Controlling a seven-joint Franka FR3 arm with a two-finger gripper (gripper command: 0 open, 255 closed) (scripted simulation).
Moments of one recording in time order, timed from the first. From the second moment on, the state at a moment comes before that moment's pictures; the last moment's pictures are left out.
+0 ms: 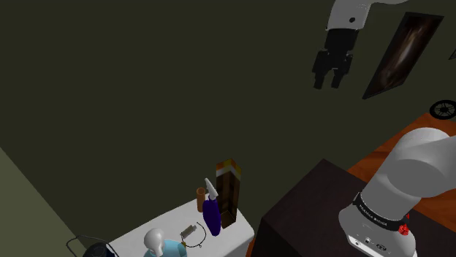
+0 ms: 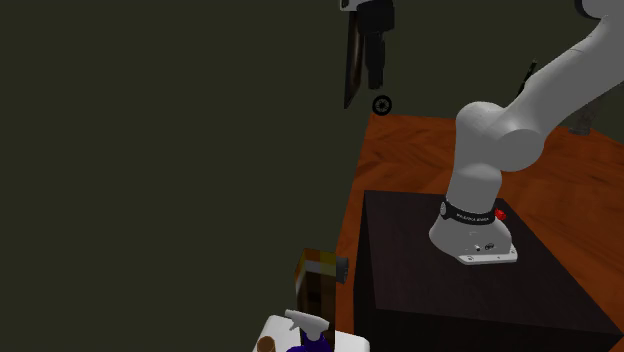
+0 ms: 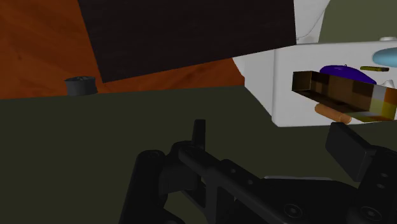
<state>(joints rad) -0.02 -0.77 -0.05 -2.33 0.10 1.44 0.14</state>
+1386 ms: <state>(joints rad) 0.07 -0.56 0.41 -2.52 0.32 1.95 0.61</state>
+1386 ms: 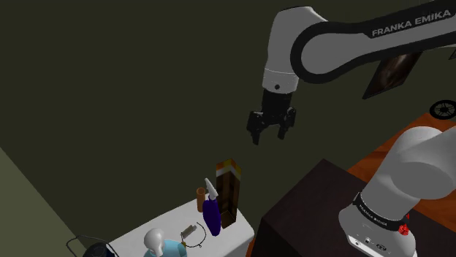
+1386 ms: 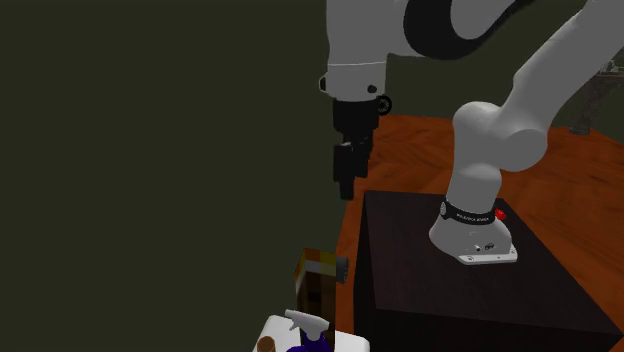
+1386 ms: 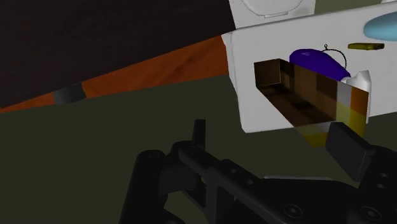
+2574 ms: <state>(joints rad) 0.01 -0.05 0.69 -2.42 0.10 2.36 1.02</state>
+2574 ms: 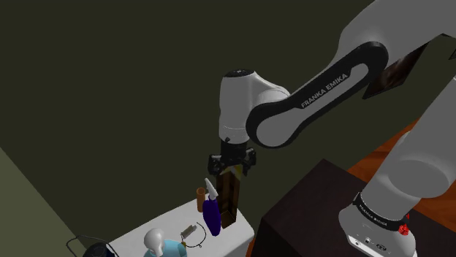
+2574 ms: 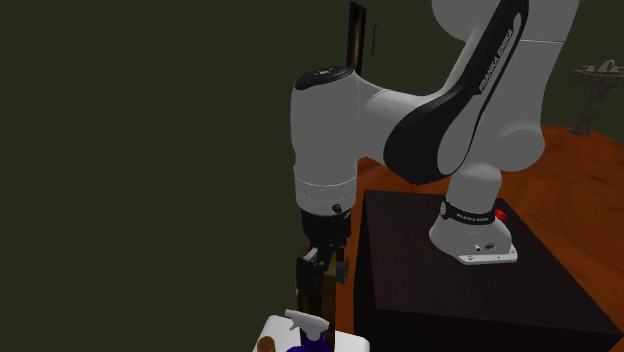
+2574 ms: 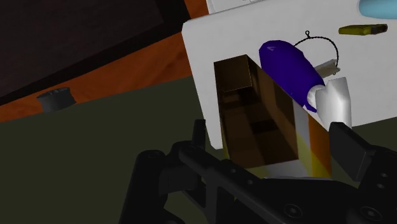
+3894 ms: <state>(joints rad) 0.02 -0.11 0.68 -2.39 0.15 2.27 0.99</state>
